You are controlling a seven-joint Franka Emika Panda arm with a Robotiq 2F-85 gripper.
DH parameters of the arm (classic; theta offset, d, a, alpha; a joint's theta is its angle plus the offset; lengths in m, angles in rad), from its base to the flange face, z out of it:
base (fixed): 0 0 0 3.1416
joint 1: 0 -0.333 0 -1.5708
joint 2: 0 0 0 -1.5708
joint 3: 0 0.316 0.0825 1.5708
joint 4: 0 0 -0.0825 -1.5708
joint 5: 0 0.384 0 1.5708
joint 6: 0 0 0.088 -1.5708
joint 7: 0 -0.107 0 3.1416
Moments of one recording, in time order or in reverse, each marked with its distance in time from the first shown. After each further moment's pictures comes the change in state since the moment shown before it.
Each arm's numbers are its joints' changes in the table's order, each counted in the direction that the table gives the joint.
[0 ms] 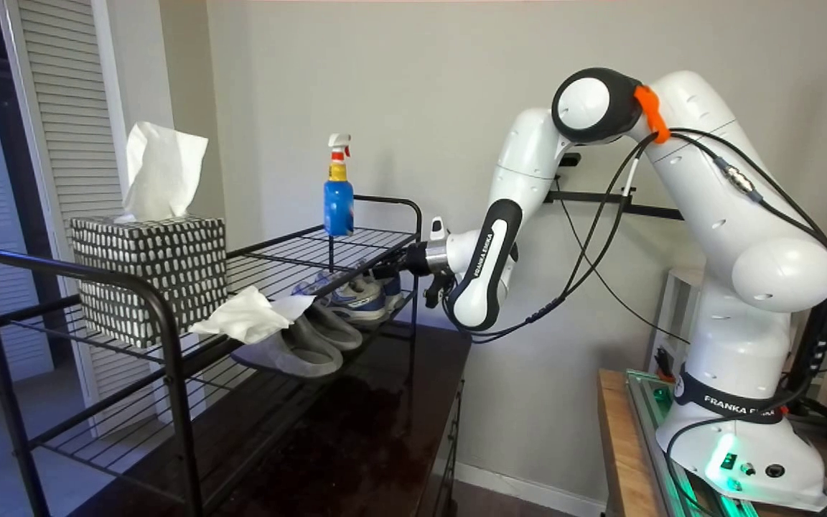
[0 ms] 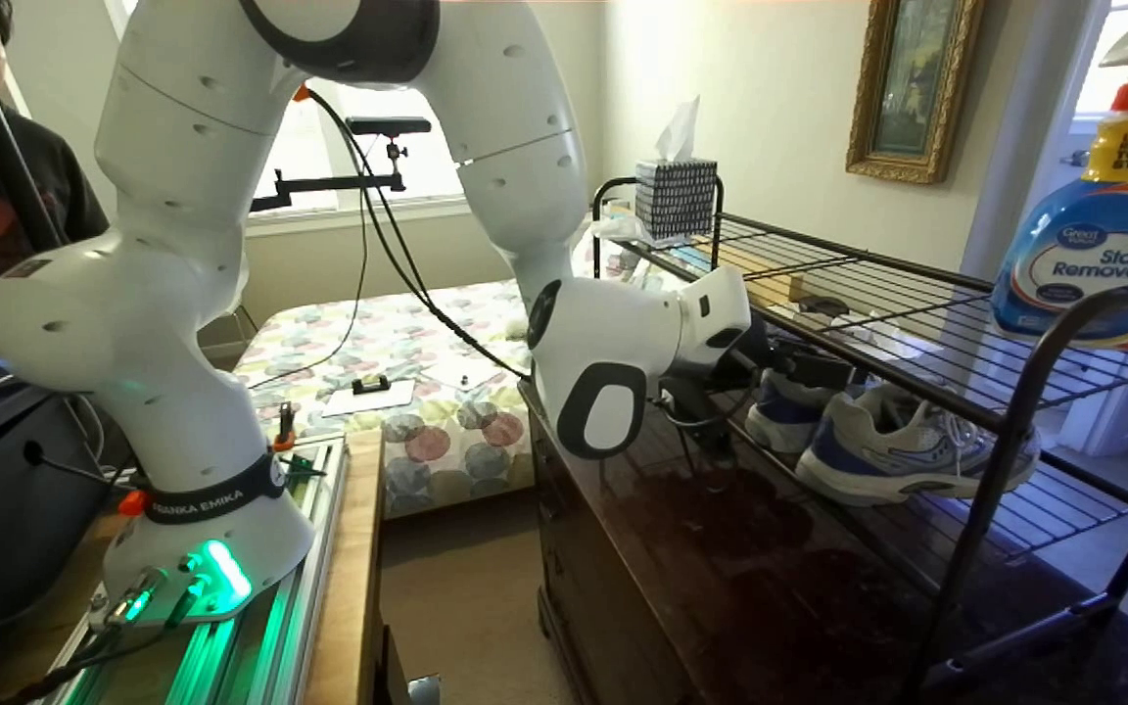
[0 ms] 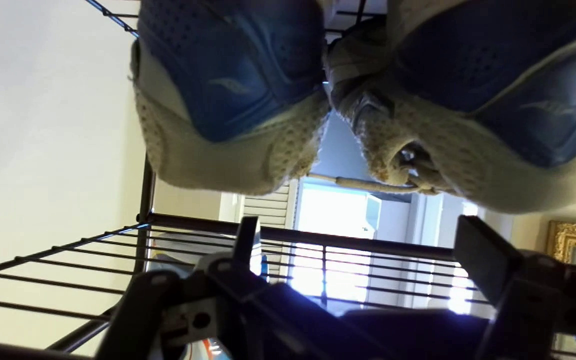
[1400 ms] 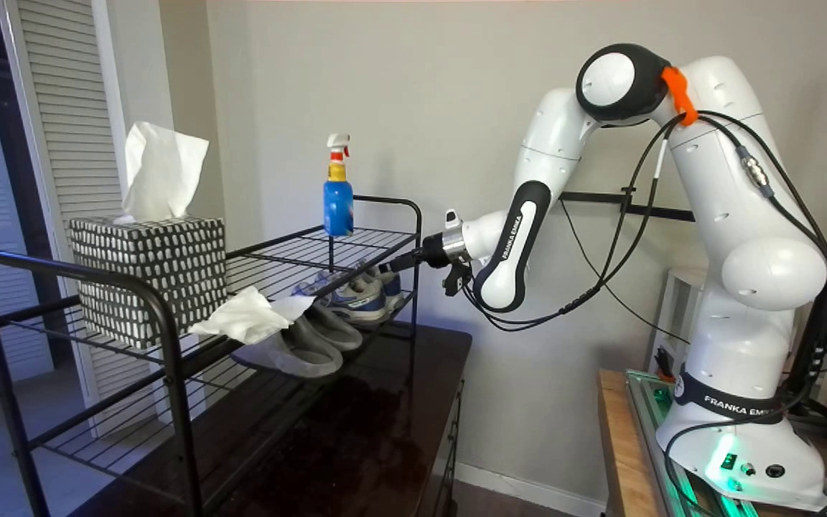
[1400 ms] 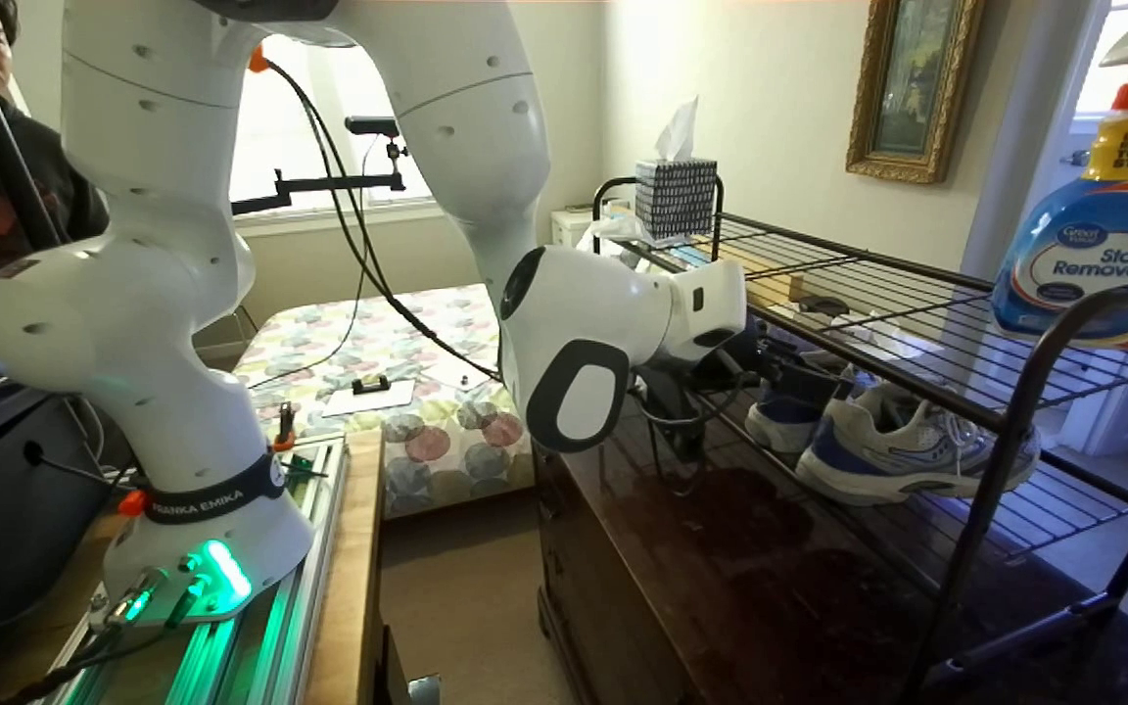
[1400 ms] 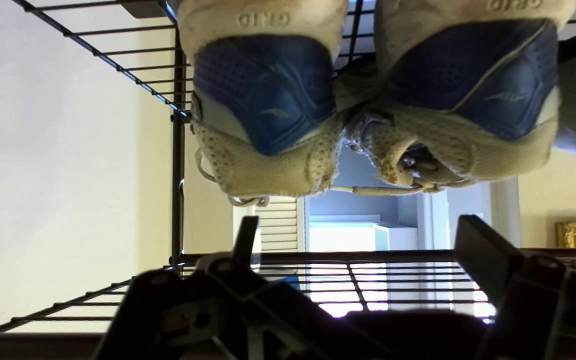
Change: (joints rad) arm 0.097 0.145 -0.004 -0.121 -0.173 -0.133 -0.183
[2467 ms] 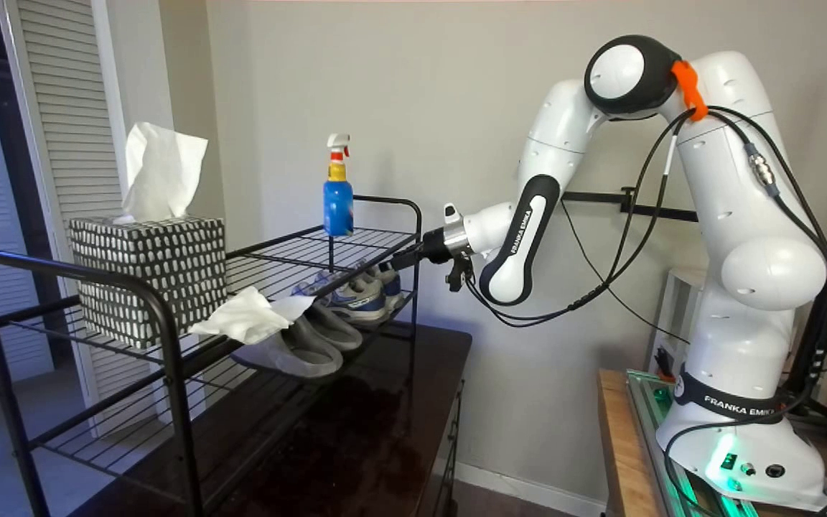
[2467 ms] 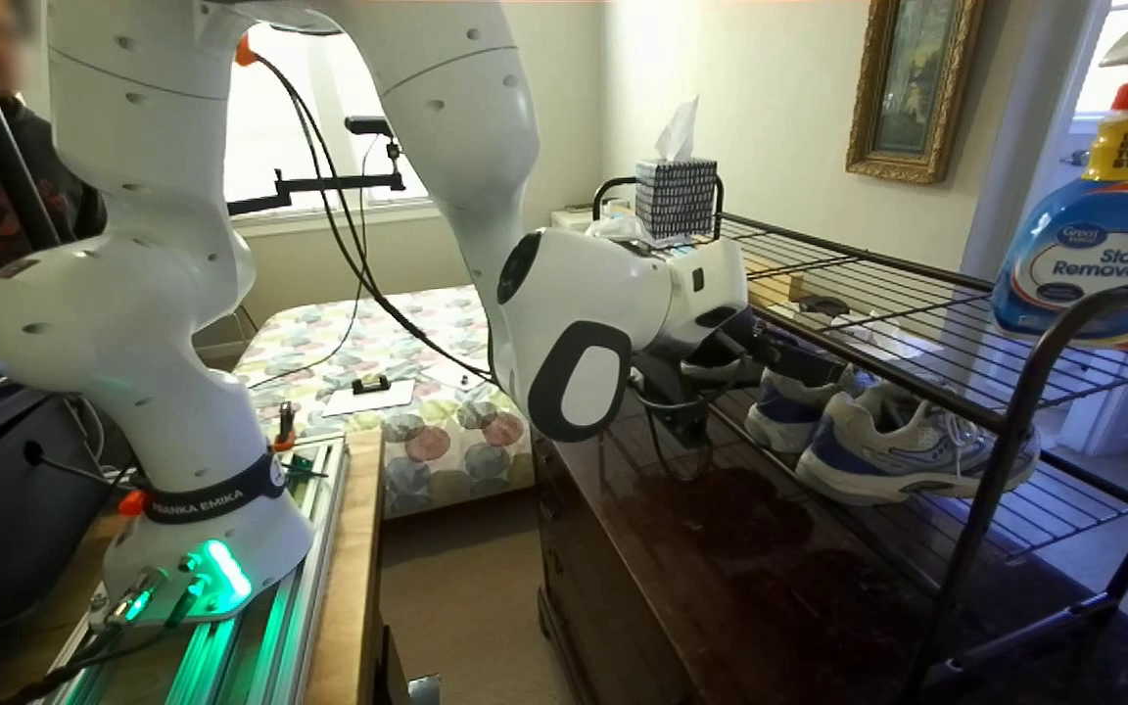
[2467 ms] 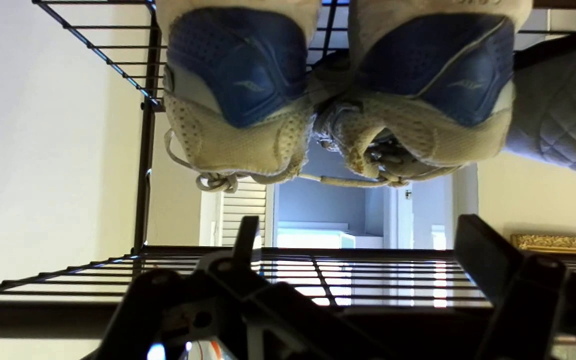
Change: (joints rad) arm 0.004 0.044 -0.015 -0.010 -0.114 -0.040 -0.006
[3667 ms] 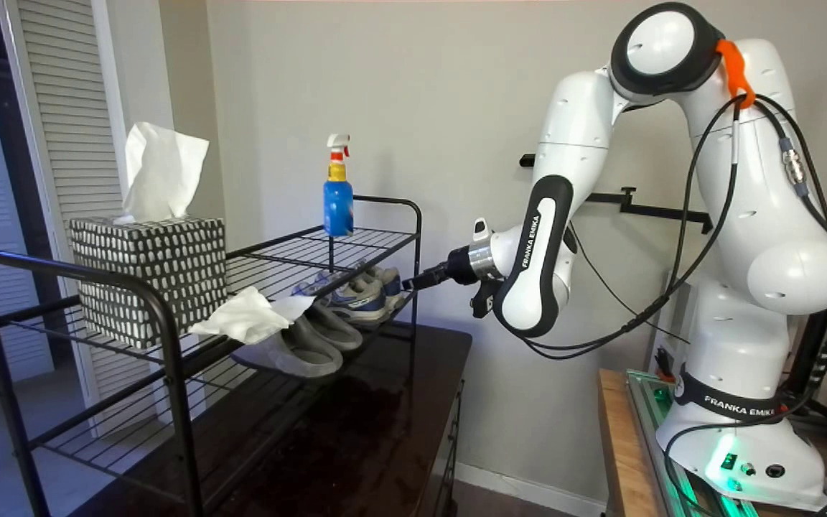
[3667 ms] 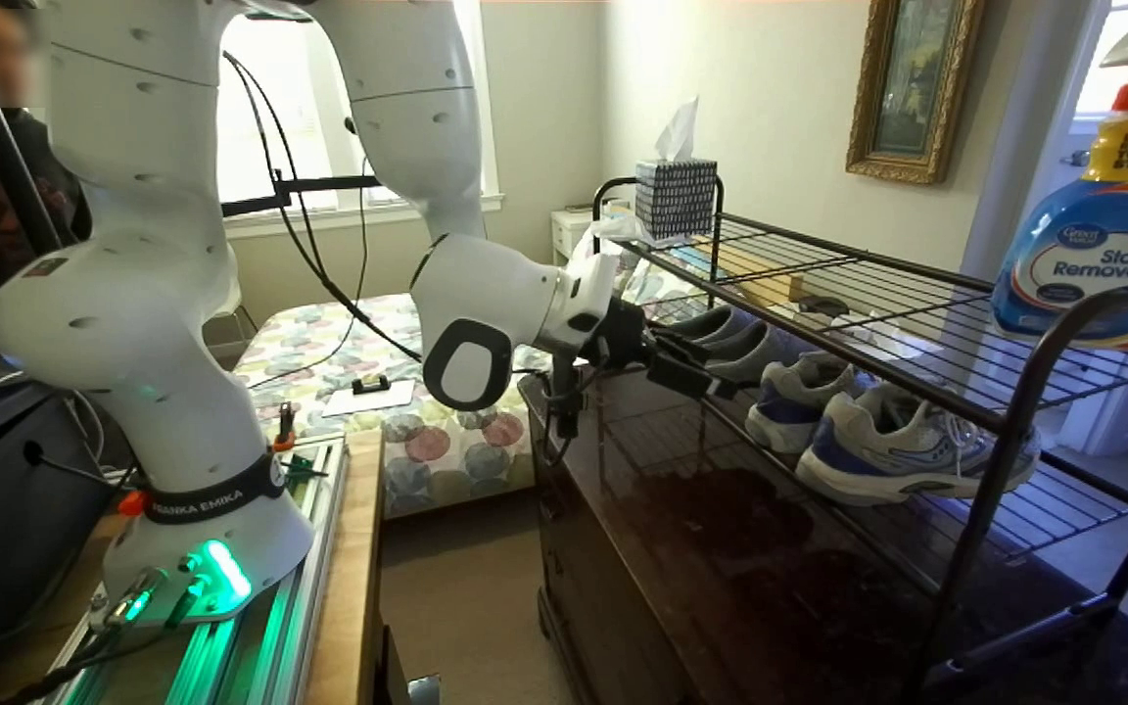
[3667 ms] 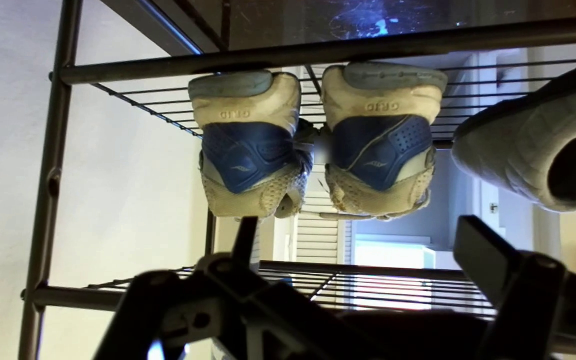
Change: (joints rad) arm -0.225 0.086 0.046 -0.310 0.591 0.166 0.191
